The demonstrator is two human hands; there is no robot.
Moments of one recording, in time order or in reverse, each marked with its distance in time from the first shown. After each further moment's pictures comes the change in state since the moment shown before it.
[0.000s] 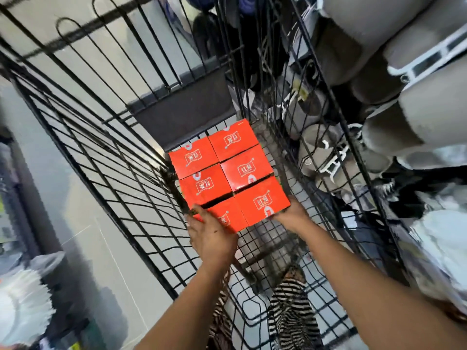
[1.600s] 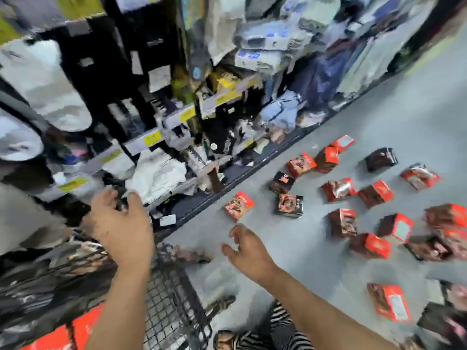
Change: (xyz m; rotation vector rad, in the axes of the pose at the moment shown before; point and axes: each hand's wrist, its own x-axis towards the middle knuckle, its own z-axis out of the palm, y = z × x) left_hand -0.331 0.138 -0.013 -0.244 -0.334 1.346; right_hand -0.342 0.207 0.030 0.677 1.150 0.131
